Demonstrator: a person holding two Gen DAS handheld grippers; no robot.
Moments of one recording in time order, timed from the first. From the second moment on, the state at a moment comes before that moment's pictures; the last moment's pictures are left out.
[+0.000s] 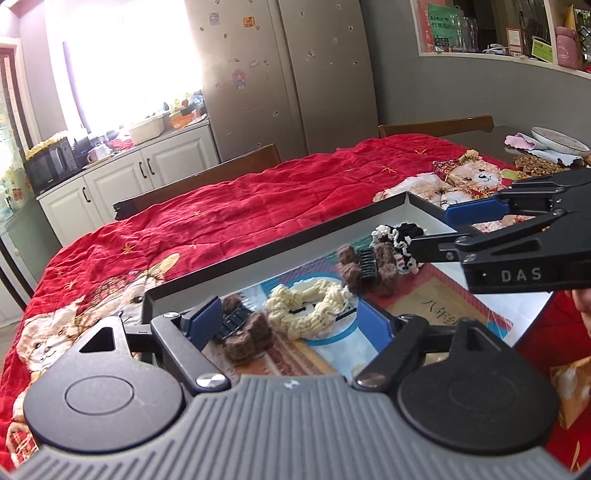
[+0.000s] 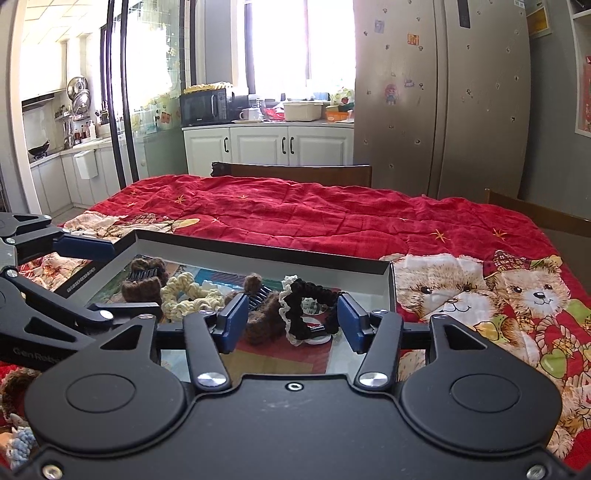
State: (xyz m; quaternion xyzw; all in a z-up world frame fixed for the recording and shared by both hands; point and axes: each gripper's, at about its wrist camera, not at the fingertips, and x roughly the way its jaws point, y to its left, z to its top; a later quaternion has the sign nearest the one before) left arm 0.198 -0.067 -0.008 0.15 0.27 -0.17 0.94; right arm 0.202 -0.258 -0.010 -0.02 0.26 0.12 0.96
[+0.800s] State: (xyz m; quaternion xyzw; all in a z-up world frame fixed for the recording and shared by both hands) left arm 0.125 -0.026 0.015 0.15 0.24 -0.17 0.94; right arm 0.147 -0.273 0.019 0.00 0.25 0.12 0.96
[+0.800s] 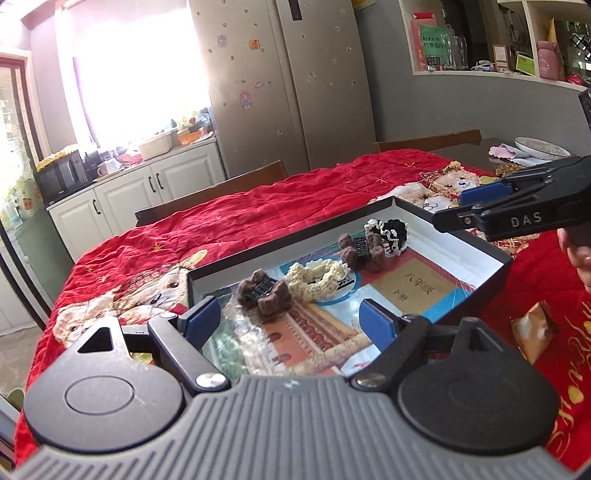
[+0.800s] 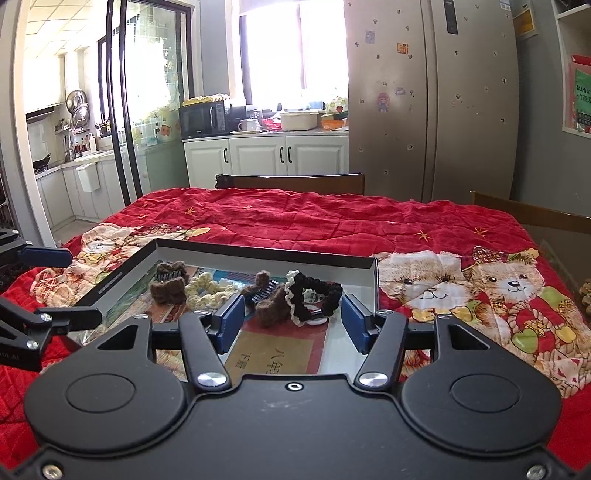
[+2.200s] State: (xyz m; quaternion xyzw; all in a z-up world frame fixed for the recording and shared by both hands) left arm 0.080 0.048 -0.022 0.05 0.28 -0.16 0.95; right arm 0.032 -0.284 -0.027 0.02 0.30 0.09 0.95
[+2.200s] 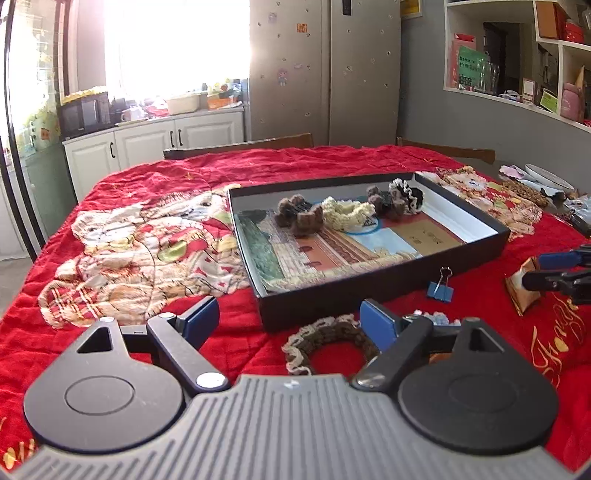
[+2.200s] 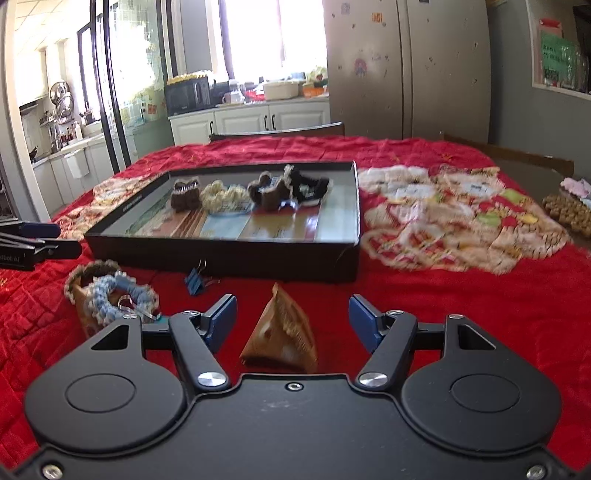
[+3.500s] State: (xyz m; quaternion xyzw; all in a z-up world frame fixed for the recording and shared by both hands) left arm 0.083 0.043 -0.056 0.05 0.32 -0.16 0.93; right arm 0.037 -0.261 -0.050 -0.02 0.32 0.08 0.94
